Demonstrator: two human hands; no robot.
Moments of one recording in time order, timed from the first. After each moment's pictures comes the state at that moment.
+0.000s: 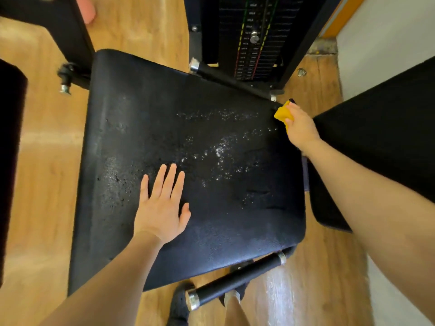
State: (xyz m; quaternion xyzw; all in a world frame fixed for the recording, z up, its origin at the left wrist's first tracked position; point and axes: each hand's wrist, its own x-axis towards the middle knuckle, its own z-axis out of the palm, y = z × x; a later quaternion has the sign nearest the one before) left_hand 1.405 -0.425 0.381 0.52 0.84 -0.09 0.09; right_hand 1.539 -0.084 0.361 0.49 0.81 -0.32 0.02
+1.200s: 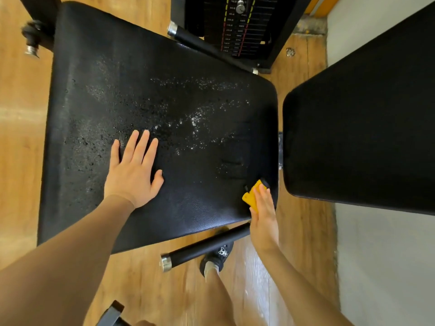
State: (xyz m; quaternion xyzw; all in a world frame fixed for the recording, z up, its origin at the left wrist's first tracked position) left_hand 1.408 -0.426 0.380 0.52 0.84 -0.09 0.09; right_hand 1.699 -0.322 0.341 0.51 0.77 -0.37 -0.04
